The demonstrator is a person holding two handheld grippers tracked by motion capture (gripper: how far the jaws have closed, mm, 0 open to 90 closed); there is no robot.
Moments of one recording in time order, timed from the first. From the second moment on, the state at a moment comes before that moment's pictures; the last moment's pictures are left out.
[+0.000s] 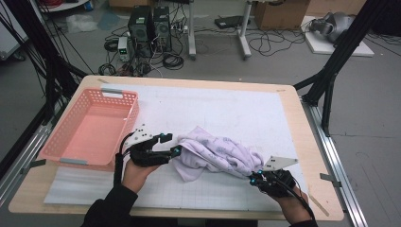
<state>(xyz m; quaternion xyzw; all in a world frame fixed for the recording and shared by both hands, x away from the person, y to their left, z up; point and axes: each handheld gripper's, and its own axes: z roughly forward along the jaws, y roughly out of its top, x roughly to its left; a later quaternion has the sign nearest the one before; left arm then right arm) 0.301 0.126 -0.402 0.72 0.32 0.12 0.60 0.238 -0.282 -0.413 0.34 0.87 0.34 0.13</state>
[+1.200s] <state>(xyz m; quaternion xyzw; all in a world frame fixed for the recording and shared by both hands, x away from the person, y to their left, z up) 0.302 0.132 -0.403 0.74 0.33 0.11 0.57 0.322 -0.325 -0.402 0.50 0.73 0.31 0.35</state>
